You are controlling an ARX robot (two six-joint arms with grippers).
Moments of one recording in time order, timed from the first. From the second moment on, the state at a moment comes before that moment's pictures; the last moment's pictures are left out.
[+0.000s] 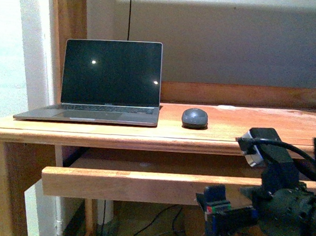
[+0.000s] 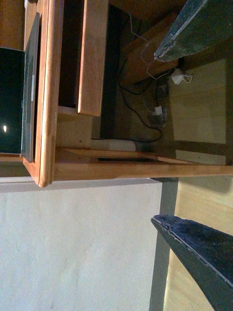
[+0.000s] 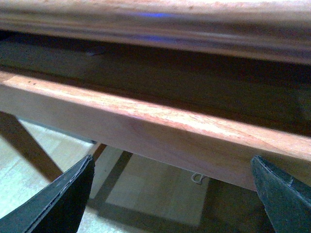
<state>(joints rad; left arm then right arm) -0.01 0.01 0.01 0.00 0.00 -0.01 0.41 1.89 0.92 0.78 0.00 0.04</state>
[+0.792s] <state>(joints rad) -0.01 0.01 0.01 0.00 0.00 -0.01 0.25 1.38 0.59 0.69 0.04 0.26</state>
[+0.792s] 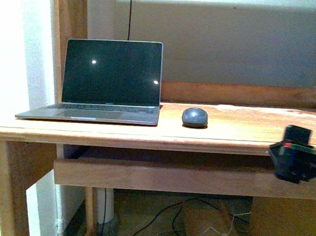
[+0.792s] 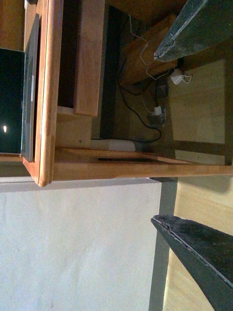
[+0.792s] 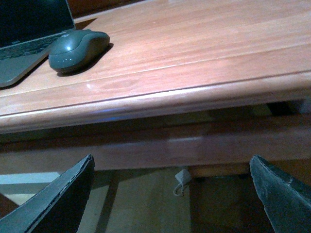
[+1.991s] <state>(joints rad) -0.01 0.01 0.01 0.00 0.00 -0.01 0.00 0.01 0.02 0.01 0.00 0.01</state>
